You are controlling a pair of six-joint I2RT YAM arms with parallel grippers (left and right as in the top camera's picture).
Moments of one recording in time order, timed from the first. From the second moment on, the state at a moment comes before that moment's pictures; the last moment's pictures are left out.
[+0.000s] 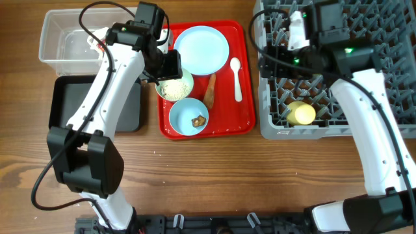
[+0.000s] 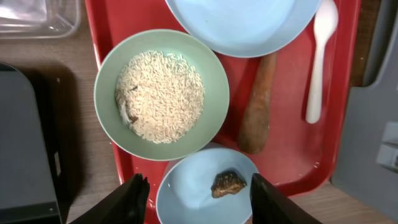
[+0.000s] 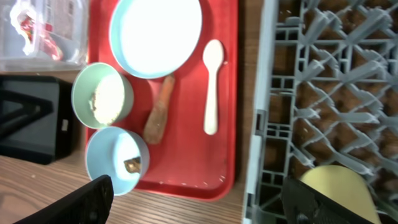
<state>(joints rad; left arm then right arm) -0.25 1.90 1.73 -1.14 0.17 -0.29 0.23 1.60 1.66 -1.10 -0.21 0.25</state>
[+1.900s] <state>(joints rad) -0.27 1.72 1.72 -1.20 0.04 -0.37 0.19 1.60 1.66 -1.08 -0.07 0.34</state>
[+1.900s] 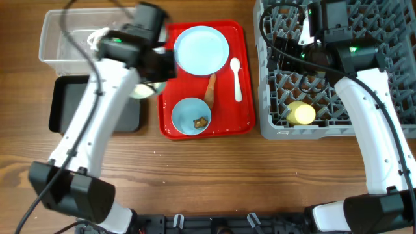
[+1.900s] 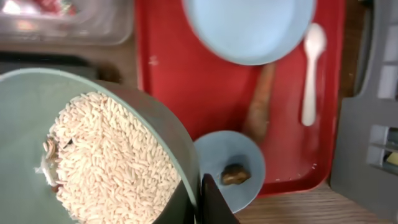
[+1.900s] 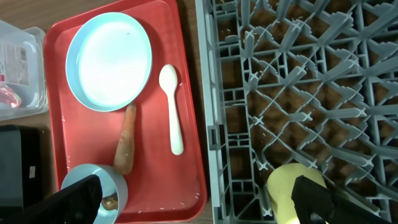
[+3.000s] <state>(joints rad) 0.60 2.08 1.50 -1.23 1.40 0.23 0.19 1.60 1.66 -1.10 -0.07 0.34</state>
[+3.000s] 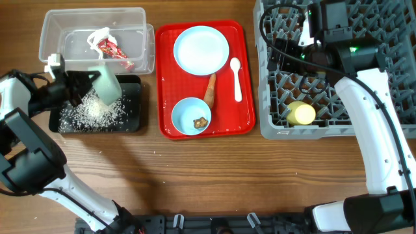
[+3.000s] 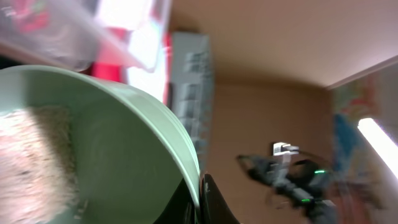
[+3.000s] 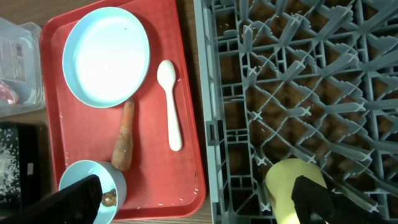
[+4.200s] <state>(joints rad) 0.46 1.93 1.55 -1.32 1.38 0.09 0.19 1.60 1.66 -1.09 -0.07 0.33</state>
